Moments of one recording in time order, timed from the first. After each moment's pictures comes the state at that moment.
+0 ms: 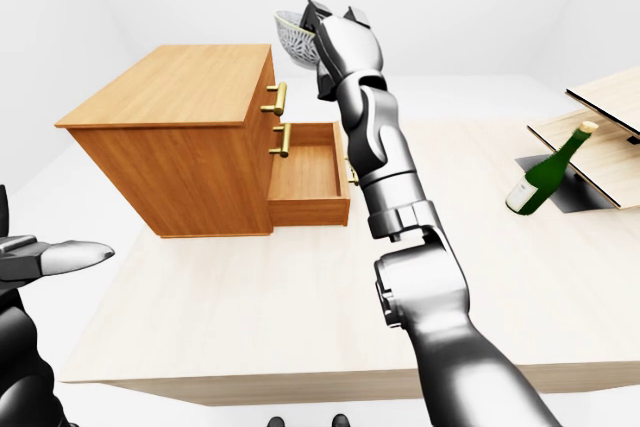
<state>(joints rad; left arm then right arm) -0.13 0.16 0.35 -0.87 -0.33 0.09 -0.01 -1.21 -0.19 0.02 0.69 -0.88 0.06 0.03</state>
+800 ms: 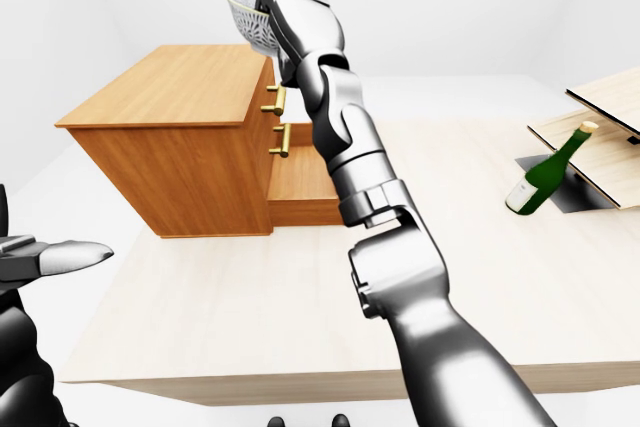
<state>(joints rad) -0.13 0.17 0.35 -0.87 -0.33 0.09 0.00 -1.36 -0.10 0.05 0.81 -0.89 0.07 0.02</state>
